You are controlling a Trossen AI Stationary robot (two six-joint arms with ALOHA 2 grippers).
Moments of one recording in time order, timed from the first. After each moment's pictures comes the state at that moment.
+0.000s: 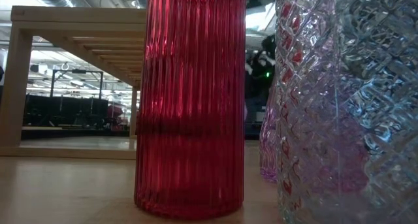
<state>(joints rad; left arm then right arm) 0.12 0.75 1.09 -0.20 -0.46 -0.54 -0.65 1.75 0.87 0.56 -0.12 0.01</state>
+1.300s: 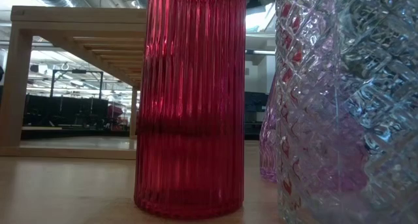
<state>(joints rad) 0.12 0.75 1.09 -0.20 -0.46 -0.54 -0.03 1.53 1.00 0.85 -0.21 0.00</state>
